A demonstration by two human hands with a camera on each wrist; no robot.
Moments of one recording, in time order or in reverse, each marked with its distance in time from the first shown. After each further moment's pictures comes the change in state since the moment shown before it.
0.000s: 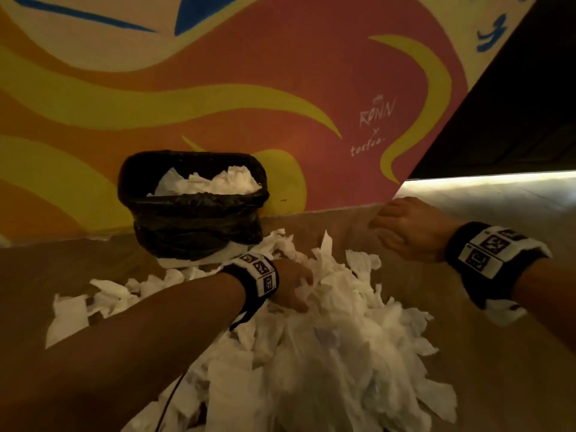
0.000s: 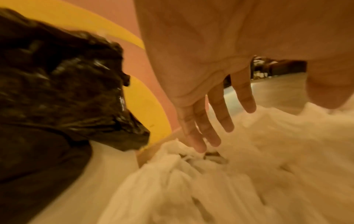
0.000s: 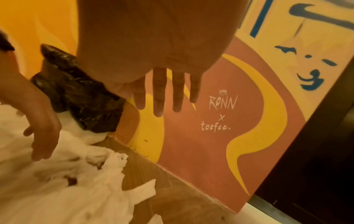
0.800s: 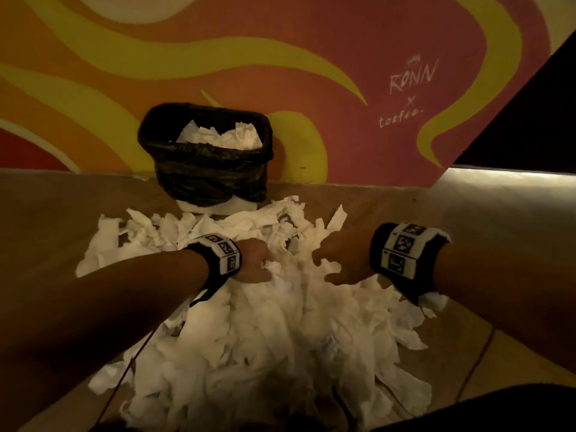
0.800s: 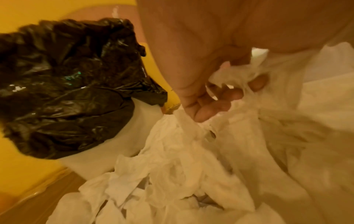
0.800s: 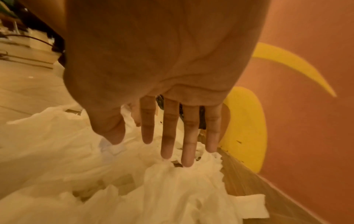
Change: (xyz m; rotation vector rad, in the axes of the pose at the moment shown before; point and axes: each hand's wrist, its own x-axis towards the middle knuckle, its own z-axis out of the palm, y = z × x) left_hand -0.032 0.035 0.036 -0.083 0.013 -0.403; right_hand 0.015 -0.058 0.037 0.058 -0.473 -0.437
